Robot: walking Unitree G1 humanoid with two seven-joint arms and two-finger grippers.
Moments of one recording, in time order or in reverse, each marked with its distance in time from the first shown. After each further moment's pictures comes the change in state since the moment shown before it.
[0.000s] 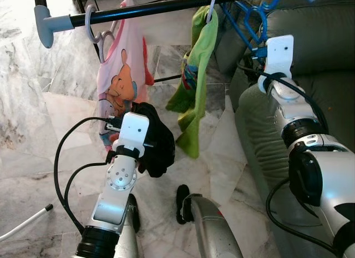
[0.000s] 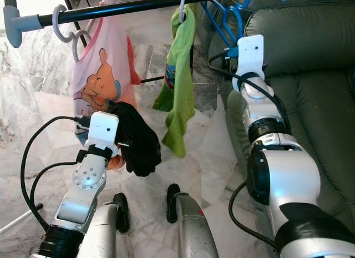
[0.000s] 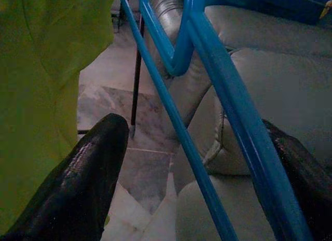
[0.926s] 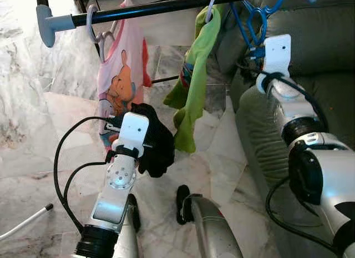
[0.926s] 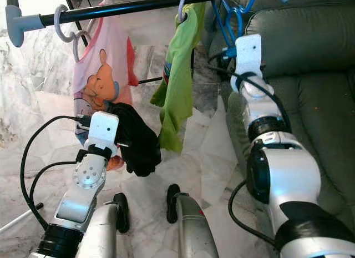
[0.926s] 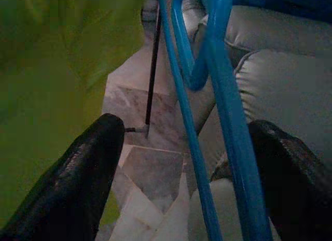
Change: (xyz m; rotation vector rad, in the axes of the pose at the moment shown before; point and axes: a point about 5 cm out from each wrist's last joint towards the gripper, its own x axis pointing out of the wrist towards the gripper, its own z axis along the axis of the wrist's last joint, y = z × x) left arm 0.001 0.001 -0.004 0.021 0.027 -0.003; right arm 0.002 0.003 0.006 0.012 0.010 0.059
